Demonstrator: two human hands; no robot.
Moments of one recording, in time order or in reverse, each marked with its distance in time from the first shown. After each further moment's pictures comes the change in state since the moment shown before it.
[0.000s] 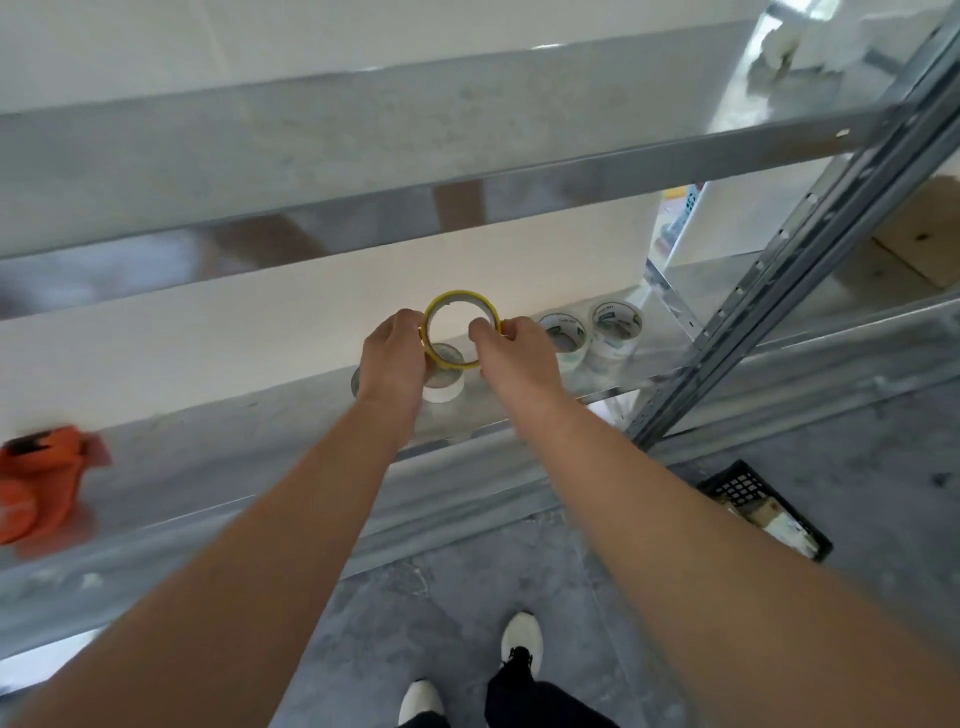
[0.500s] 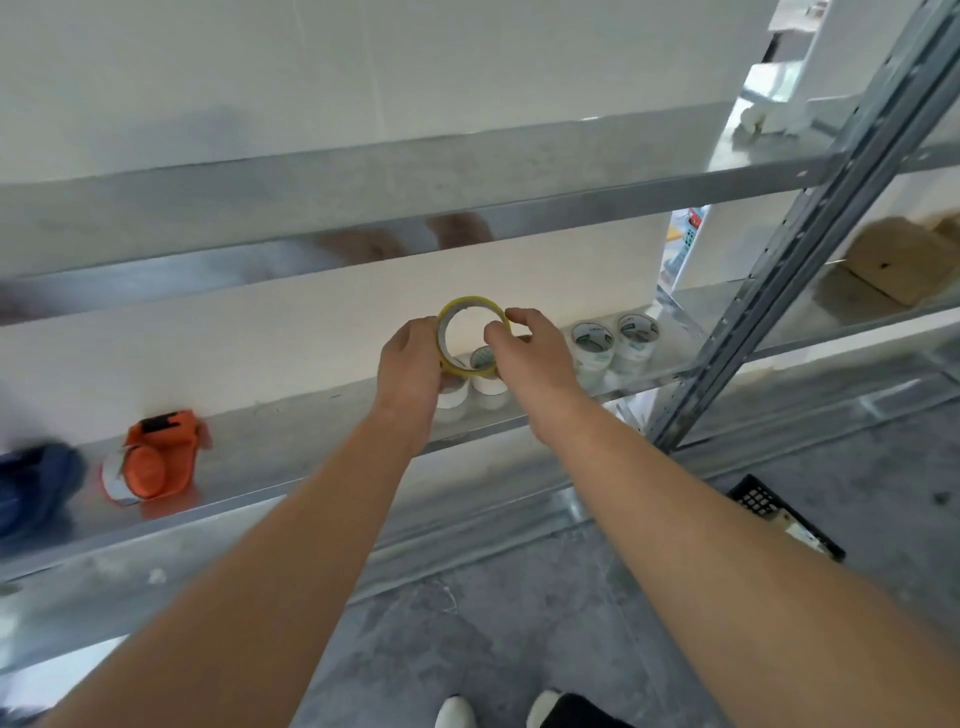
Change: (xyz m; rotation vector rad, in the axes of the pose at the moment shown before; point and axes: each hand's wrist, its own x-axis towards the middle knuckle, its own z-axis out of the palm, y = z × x) left_hand -0.095 0.017 -0.114 -0.130 -0.092 0.144; right_hand -0.140 -0.030 0.039 0.047 0.000 -0.166
